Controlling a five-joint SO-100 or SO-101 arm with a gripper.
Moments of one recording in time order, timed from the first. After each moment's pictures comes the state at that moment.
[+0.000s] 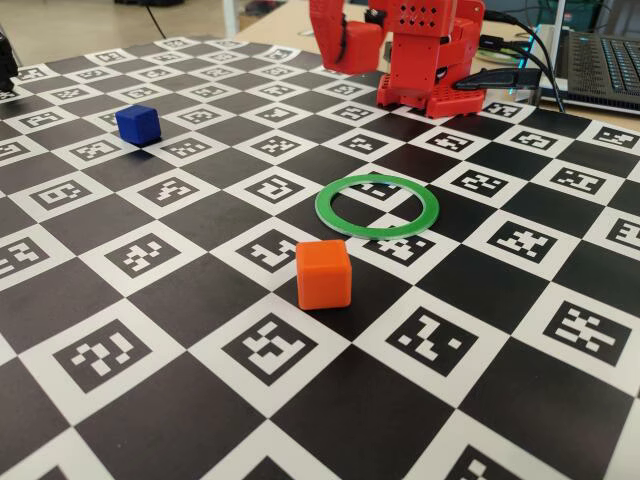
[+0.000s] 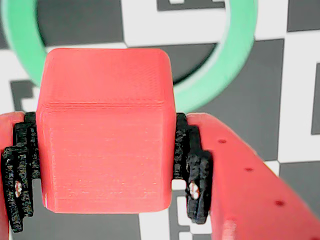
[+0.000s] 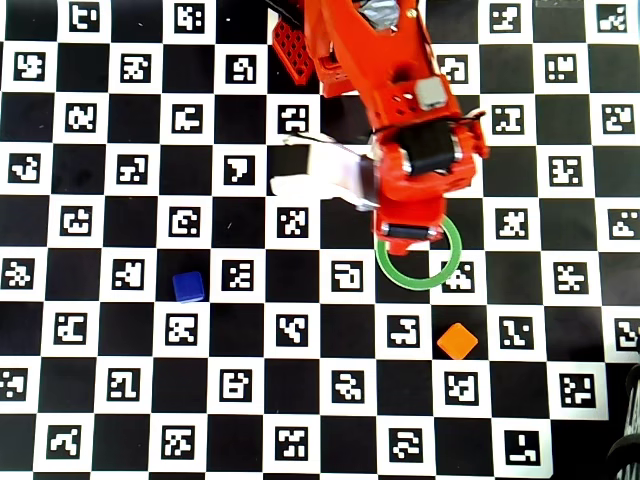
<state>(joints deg) -20.4 90.0 85.3 90.8 24.4</state>
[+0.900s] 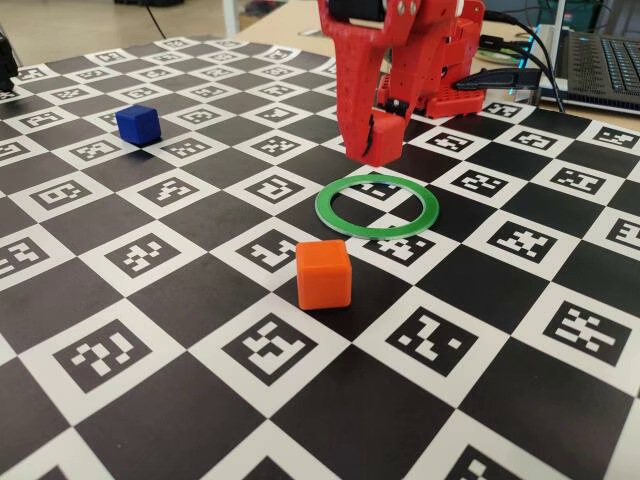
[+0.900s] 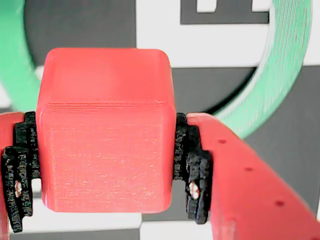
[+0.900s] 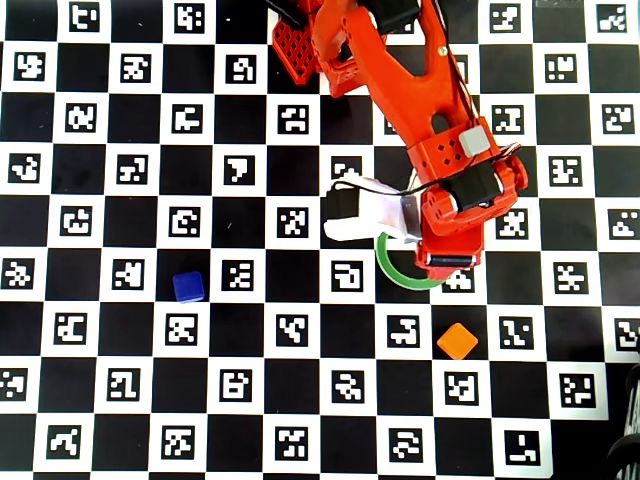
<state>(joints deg) -22.8 82.1 95.6 73.4 24.3</state>
